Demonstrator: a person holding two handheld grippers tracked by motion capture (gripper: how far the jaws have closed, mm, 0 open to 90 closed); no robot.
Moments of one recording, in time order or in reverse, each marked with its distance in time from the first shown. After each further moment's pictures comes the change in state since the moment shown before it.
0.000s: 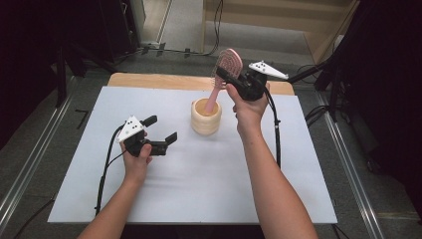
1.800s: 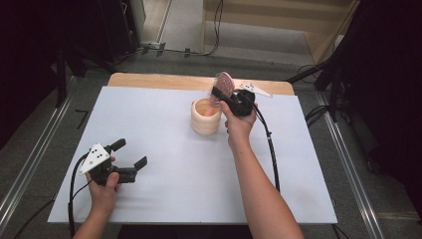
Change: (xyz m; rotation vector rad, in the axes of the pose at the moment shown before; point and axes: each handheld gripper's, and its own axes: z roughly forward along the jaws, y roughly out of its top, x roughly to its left) left arm 0.002 -0.033 -0.094 0.047 0.097 0.012; right arm -0.029 -0.079 0.026 0.072 -0.033 0.175
